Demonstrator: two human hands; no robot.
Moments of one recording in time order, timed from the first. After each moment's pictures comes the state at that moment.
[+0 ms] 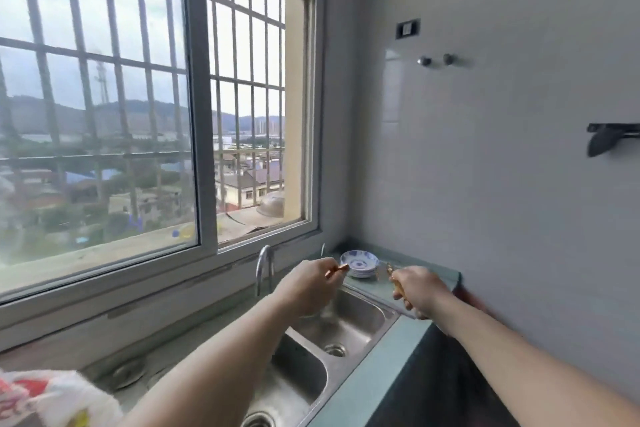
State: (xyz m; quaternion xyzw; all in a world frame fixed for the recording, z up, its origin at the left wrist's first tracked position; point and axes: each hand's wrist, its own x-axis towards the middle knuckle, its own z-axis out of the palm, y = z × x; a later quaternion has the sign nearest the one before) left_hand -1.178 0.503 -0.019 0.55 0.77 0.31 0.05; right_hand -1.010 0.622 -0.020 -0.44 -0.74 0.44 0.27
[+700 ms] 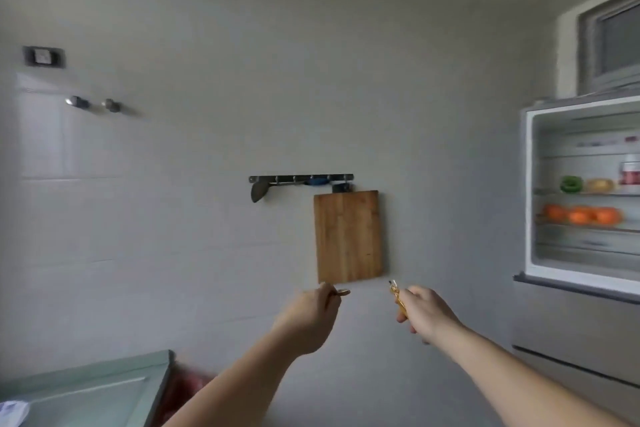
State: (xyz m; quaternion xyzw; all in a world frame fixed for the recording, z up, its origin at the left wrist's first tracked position) left_hand -0.798 0.743 0.028 0.85 0.40 0.32 0.13; right_hand -0.608 0.656 0.042 -0.72 -0.49 0.17 0.46
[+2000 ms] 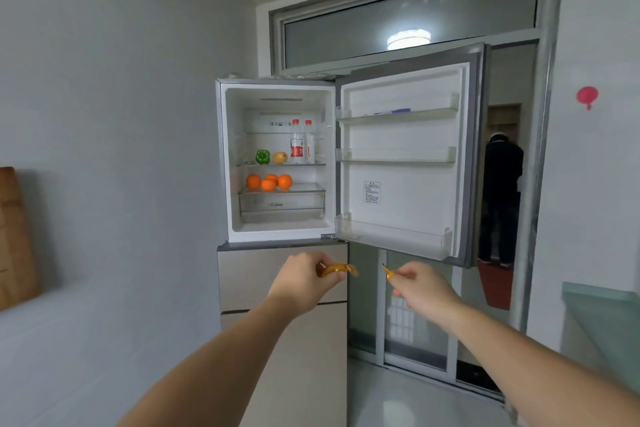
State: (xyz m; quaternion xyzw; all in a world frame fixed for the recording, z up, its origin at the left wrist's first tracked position) left_hand -0.317 0.503 0.018 0.91 -0.01 0.24 0.33; right_hand -0.270 0.293 0.016 -0.87 -0.14 -0.05 0.46
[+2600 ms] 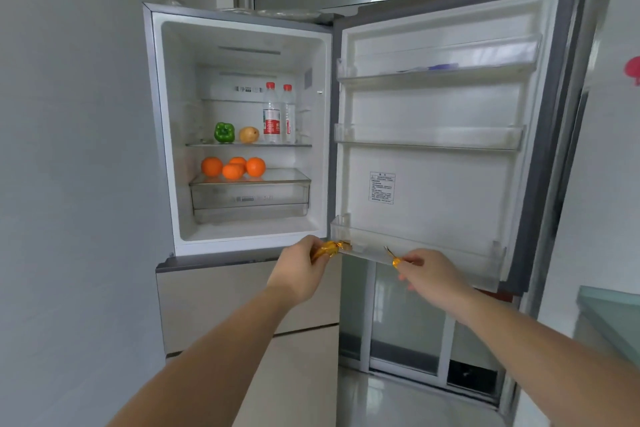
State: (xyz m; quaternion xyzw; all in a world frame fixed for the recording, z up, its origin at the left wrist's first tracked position) left_hand -0.024 0.631 -0.009 0.90 -0.03 0.24 0.37; right_hand -0.006 0.404 0.007 -0.90 -0.08 -0.07 0.43
